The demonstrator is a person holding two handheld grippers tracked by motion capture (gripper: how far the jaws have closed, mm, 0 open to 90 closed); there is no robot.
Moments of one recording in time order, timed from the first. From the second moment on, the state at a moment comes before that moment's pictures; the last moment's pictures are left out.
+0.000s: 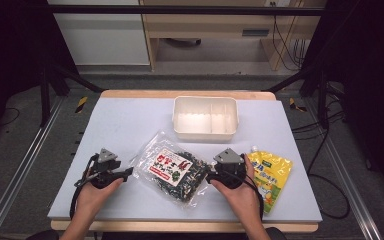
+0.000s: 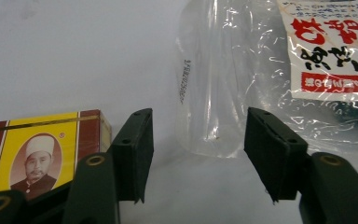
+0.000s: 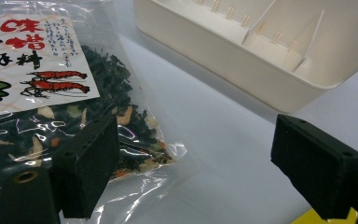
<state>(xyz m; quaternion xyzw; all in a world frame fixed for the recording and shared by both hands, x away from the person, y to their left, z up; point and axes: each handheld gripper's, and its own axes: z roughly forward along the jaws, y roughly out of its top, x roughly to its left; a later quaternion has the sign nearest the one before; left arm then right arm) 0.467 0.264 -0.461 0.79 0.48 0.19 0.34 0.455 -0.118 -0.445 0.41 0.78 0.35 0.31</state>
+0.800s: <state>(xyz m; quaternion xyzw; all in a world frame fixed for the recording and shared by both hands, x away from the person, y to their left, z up) 0.480 0.260 -0.473 0.78 0.50 0.16 0.34 0.456 -0.114 -0.448 0.40 0.79 0.35 0.31</state>
